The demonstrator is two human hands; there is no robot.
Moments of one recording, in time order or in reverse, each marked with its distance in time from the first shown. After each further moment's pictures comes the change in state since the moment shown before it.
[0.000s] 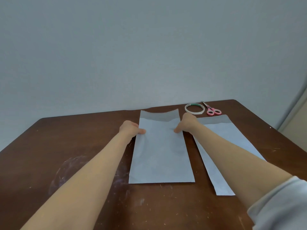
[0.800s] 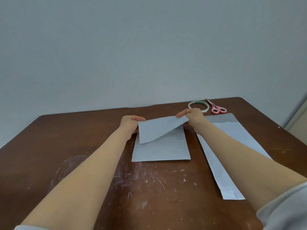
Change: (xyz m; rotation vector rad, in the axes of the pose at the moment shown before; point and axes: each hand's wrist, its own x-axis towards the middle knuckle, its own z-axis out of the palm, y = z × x) left_hand 0.014 0.002 0.002 -0.400 0.022 0.026; right_hand 0.014 0.007 0.007 0.785 0.089 -0.003
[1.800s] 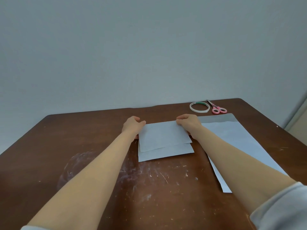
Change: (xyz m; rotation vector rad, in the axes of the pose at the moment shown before) left_hand -0.012 -0.009 -0.007 0.338 0.107 0.055; right_hand -0.028 0.007 0.012 -0.203 -0.006 -0.025
